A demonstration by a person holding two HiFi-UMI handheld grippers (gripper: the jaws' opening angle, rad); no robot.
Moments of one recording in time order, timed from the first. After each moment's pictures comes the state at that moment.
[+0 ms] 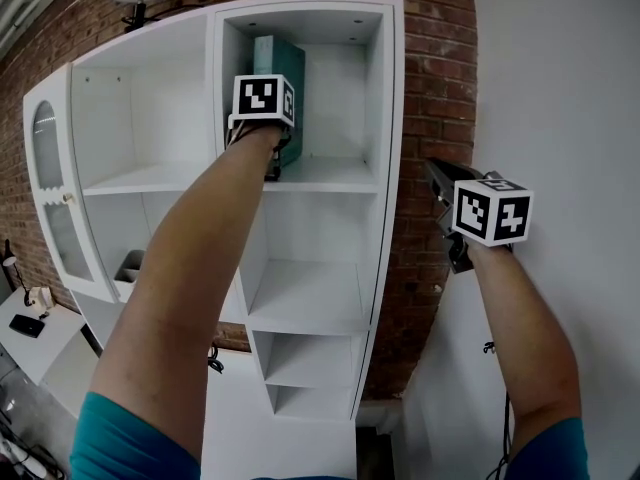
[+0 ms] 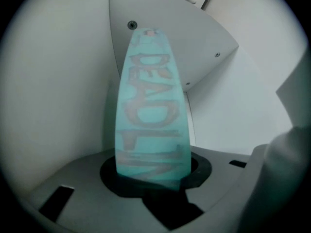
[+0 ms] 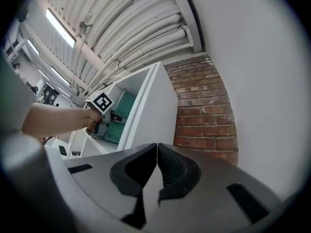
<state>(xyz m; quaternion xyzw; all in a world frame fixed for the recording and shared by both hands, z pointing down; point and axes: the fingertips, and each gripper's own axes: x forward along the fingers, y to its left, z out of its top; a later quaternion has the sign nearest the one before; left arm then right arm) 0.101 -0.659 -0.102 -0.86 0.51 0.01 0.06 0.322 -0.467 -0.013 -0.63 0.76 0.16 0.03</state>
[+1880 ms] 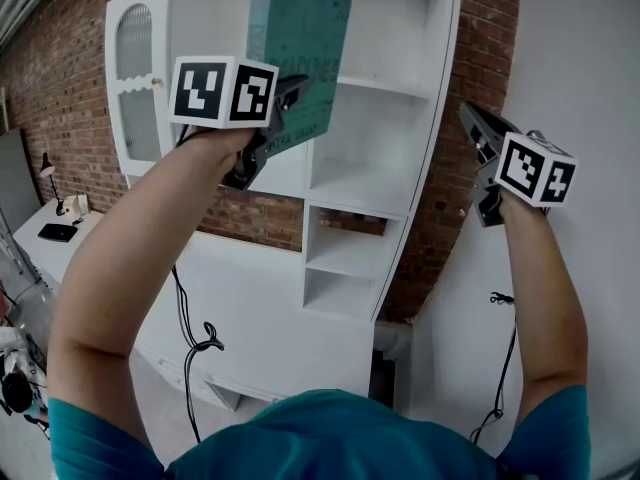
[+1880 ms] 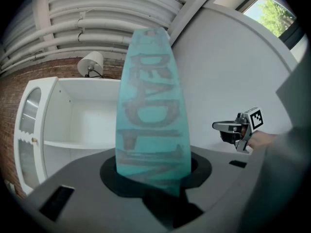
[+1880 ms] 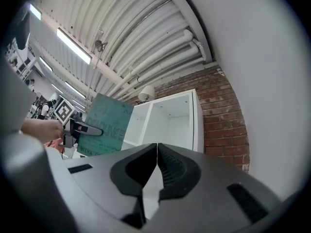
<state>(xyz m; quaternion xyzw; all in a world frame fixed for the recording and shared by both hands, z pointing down) -0.056 -0.354 0.006 -0.91 0.41 0.02 0.10 0.201 -0.300 0.010 -0.56 0.81 0.16 0.06</state>
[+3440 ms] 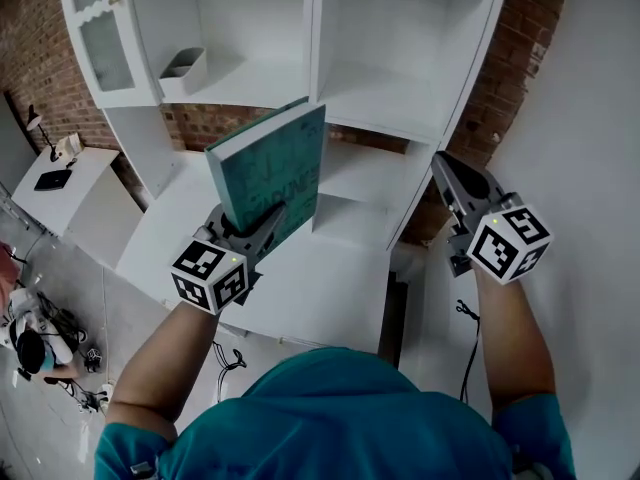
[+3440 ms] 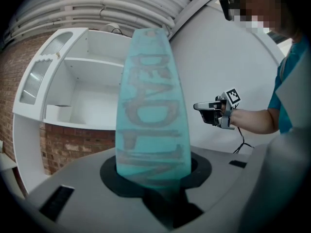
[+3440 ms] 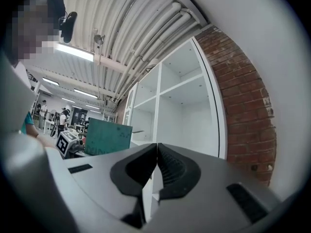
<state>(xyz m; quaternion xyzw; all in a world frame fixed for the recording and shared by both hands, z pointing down) -0.082 -0.347 0.361 -0.92 0.38 -0.01 0.02 0.155 -0.339 0.265 -0.48 0.88 0.05 0.02</state>
